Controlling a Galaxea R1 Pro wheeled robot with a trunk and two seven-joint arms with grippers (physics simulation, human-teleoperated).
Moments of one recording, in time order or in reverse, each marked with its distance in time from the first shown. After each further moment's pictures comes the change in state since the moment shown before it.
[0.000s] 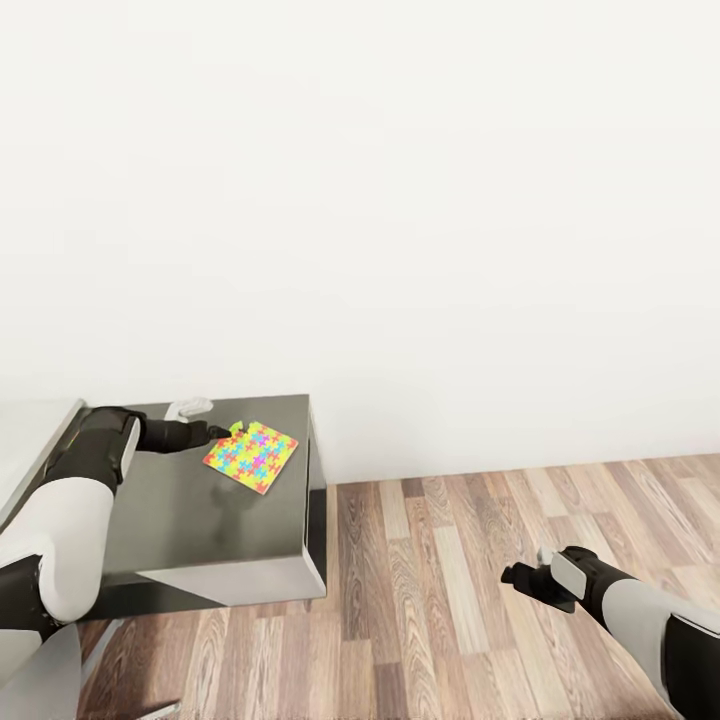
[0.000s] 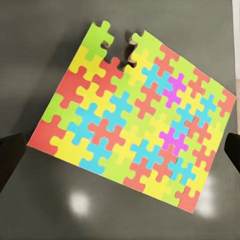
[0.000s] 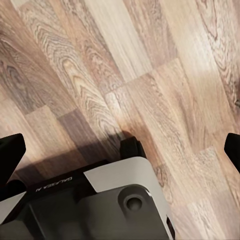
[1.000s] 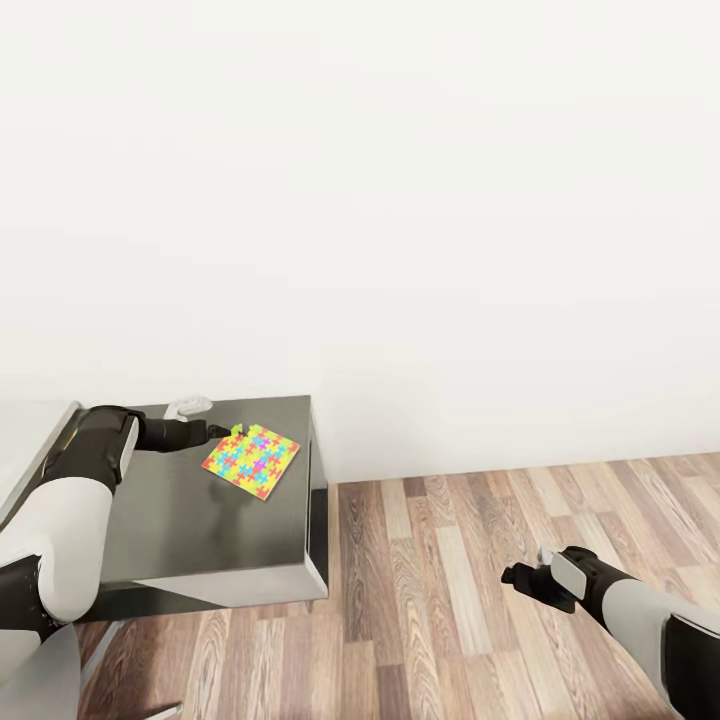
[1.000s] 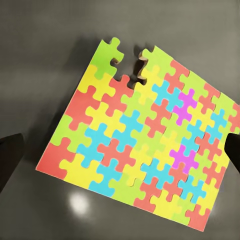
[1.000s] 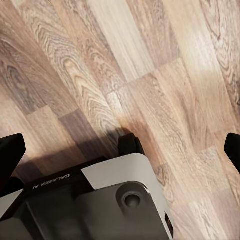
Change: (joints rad) left arm 0.000 0.003 -0.002 -0.006 -0.002 0.000 -0.014; right arm 0.001 0.000 0.000 0.000 0.000 0.000 0.000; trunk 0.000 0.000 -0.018
